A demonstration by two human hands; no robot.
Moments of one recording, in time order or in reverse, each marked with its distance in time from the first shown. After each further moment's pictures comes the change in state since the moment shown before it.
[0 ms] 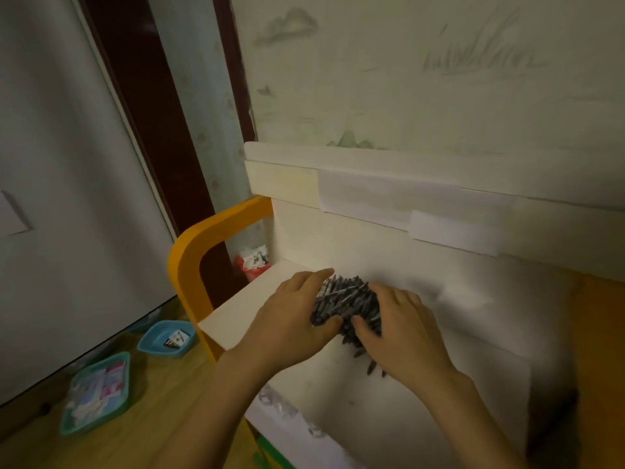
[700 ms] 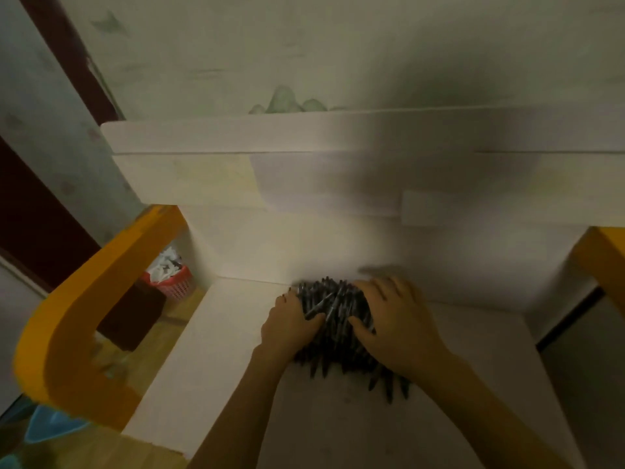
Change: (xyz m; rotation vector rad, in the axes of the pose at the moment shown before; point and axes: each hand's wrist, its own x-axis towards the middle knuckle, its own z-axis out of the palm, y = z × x) left_hand 0.167 -0.139 0.154 -0.137 -0.434 -0.266; right_hand 0.094 0.024 0.087 -0.306 -0.083 0.290
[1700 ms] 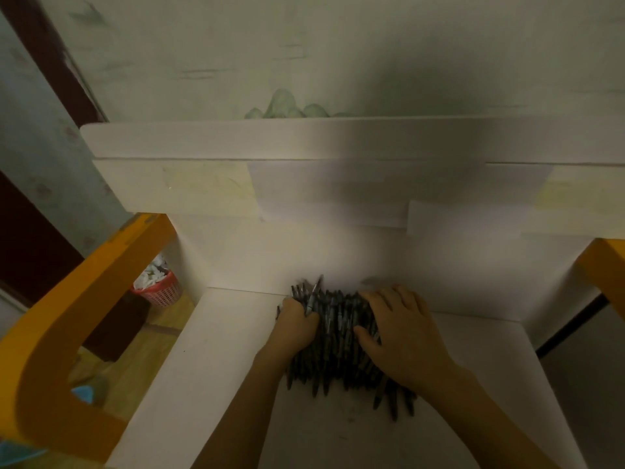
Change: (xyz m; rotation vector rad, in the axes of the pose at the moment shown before) left_hand 0.028 0.007 -0.006 -0.425 -0.113 0.021; right_hand 0.011 0.001 0.007 -0.021 -0.020 0.089
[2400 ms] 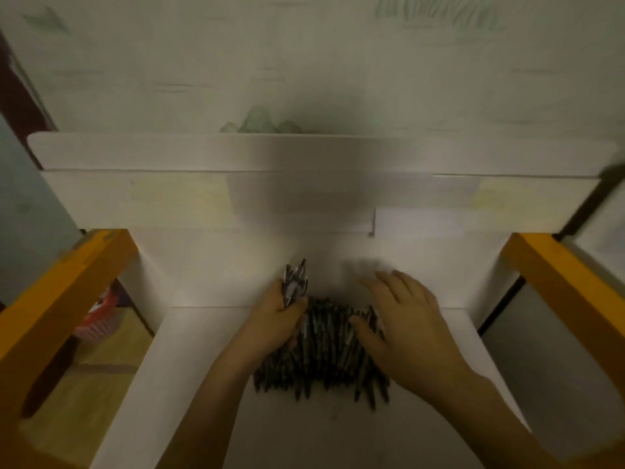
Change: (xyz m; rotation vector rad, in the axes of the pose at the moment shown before) left_hand -0.053 0.049 -0.046 -0.276 -0.239 0.250; right_hand -0.046 -0.028 -0.067 -0.032 0.171 0.123
